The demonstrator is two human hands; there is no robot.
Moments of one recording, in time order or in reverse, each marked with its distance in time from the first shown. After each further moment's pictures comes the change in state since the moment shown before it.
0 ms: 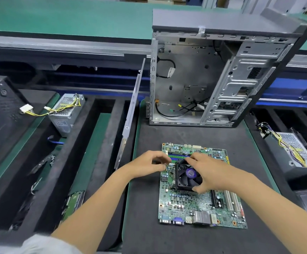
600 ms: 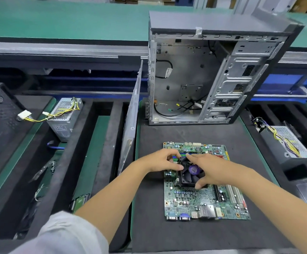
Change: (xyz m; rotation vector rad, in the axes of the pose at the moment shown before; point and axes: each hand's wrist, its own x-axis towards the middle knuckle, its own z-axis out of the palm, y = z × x) left_hand 0.019 0.028 0.008 0.132 -0.175 -0.051; right_hand -0.002 -0.009 -0.006 0.167 -0.081 0.082
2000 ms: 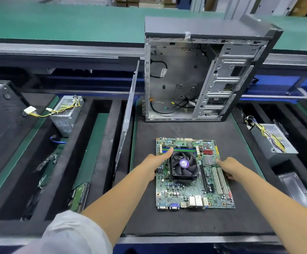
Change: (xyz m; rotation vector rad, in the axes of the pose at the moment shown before) left_hand -0.010 0.008 0.048 -0.771 0.433 -0.608; right_hand -0.022 0.071 0.045 0.872 0.143 0.934
